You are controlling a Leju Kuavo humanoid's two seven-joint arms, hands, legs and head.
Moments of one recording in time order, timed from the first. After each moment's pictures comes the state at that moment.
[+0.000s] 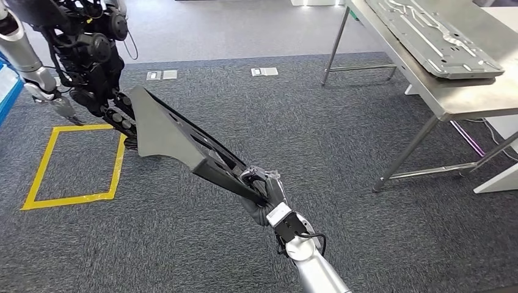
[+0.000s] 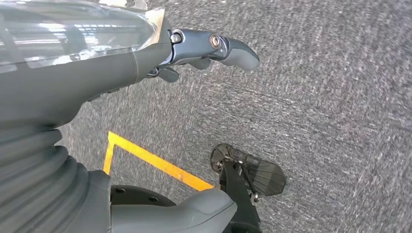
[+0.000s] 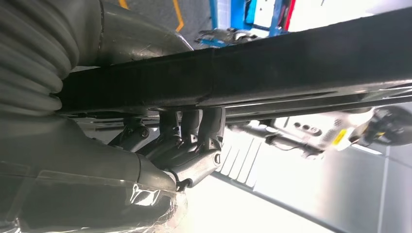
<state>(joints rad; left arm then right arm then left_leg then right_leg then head) -0.07 -0.11 -0.19 -0.17 0.45 0.45 -0.09 -0.19 0.15 0.36 -1.26 0.19 -0.02 -0.66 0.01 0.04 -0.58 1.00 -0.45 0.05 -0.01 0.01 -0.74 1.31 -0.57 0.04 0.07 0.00</state>
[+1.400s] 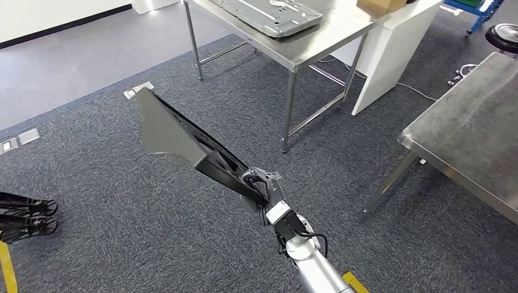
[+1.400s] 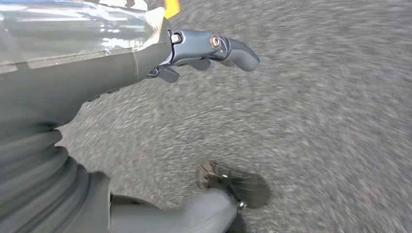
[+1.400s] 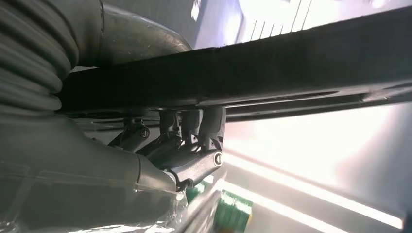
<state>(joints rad) -0.07 -0.11 -0.21 -0.17 0.41 0.56 -0.14 -0.21 0.14 0.39 -1.20 0.15 -0.05 -0.66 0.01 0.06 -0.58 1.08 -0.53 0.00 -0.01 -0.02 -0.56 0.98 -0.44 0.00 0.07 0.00</state>
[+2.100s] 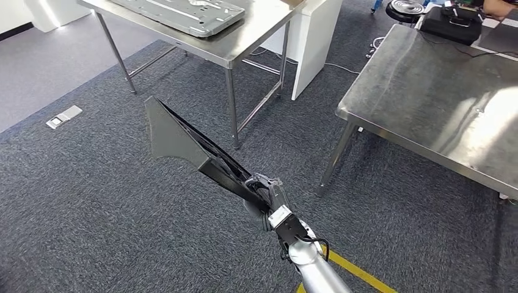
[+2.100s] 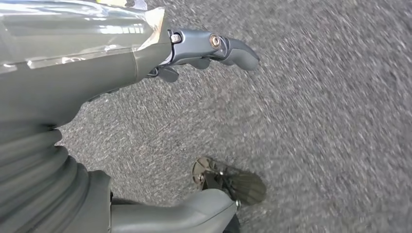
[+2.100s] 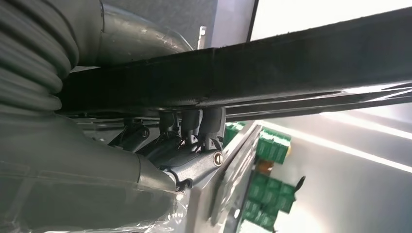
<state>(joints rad) -0.07 -0.11 -0.22 -0.17 0.44 0.49 -0.19 -0.19 0.11 0.39 -1.18 0.14 -0.05 -0.66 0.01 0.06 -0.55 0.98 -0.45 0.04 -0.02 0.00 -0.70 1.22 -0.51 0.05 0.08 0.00</state>
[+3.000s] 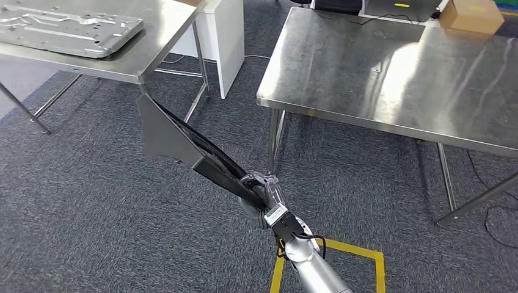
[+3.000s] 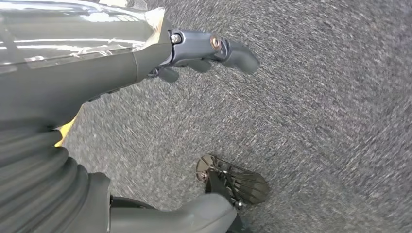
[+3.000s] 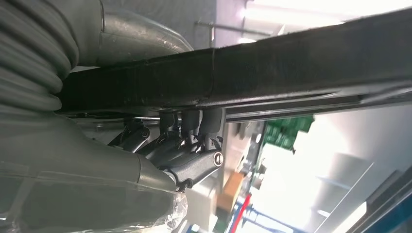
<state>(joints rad) -0.07 -0.11 -0.22 -0.17 0.44 0.49 -0.17 -0.21 0.12 0.41 -1.17 0.13 -0.06 -0.66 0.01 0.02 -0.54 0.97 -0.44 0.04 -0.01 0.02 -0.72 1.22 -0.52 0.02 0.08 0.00</state>
